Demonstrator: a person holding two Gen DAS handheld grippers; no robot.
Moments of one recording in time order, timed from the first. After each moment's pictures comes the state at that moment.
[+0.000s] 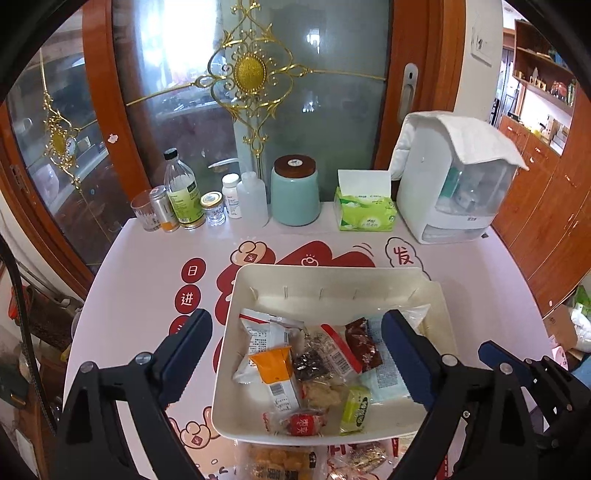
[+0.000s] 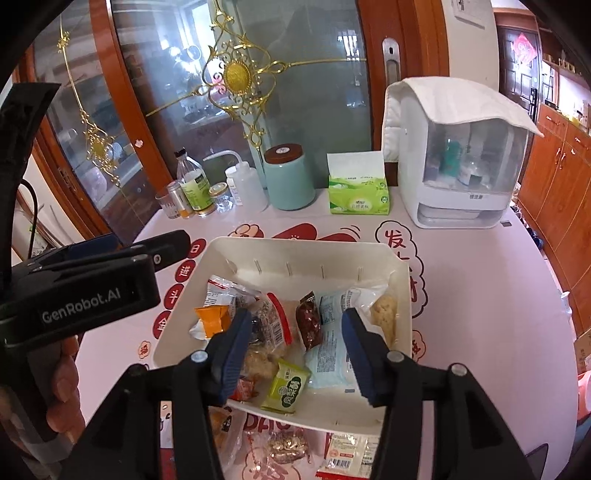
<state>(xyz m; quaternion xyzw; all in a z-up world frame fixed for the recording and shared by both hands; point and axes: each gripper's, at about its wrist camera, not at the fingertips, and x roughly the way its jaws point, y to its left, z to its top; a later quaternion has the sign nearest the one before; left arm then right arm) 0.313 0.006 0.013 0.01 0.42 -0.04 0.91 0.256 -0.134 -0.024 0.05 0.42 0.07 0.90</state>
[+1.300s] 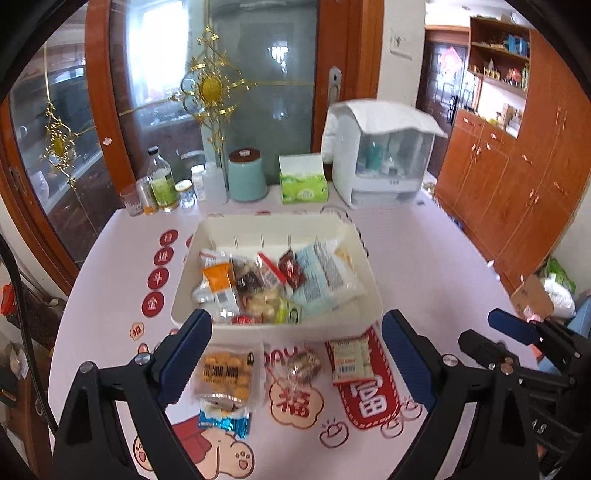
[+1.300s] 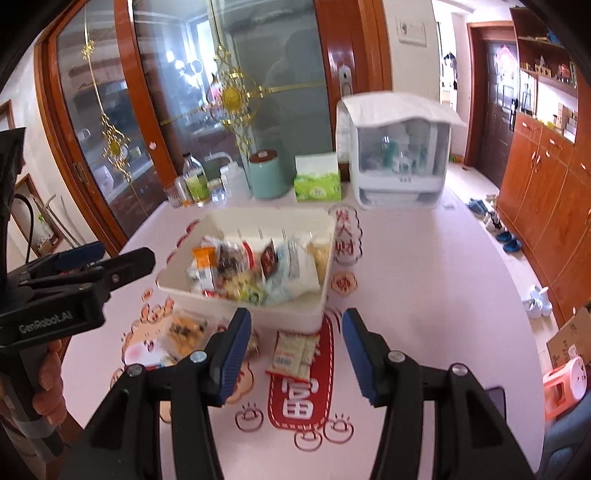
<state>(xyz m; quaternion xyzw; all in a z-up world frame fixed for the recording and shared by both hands) 0.128 -0.050 0.020 0.02 0.40 -0.10 0.91 0.088 -0.216 -0.002 0.03 0.40 0.06 0.92</state>
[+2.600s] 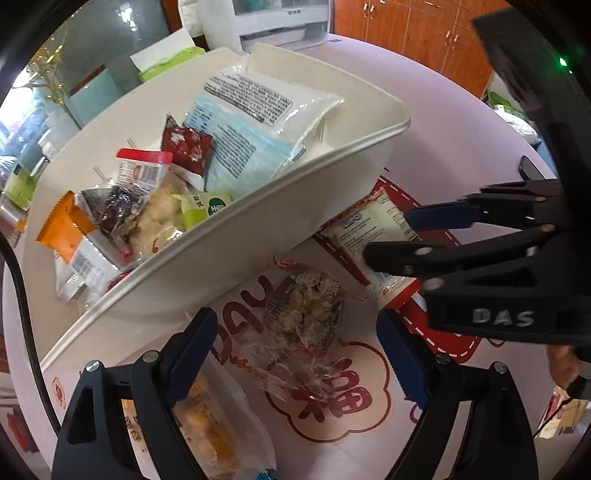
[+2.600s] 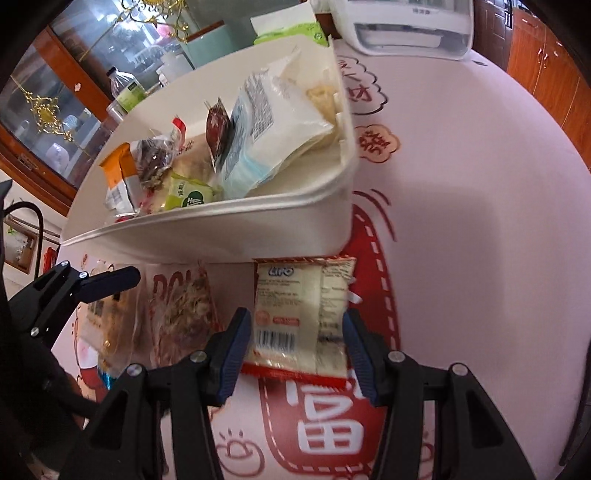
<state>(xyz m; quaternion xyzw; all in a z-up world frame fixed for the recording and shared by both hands) 0.209 -0.080 -0.189 0.20 0.52 -0.30 0.78 0.189 -0.192 -0.200 0.11 0.56 0.03 0.82</state>
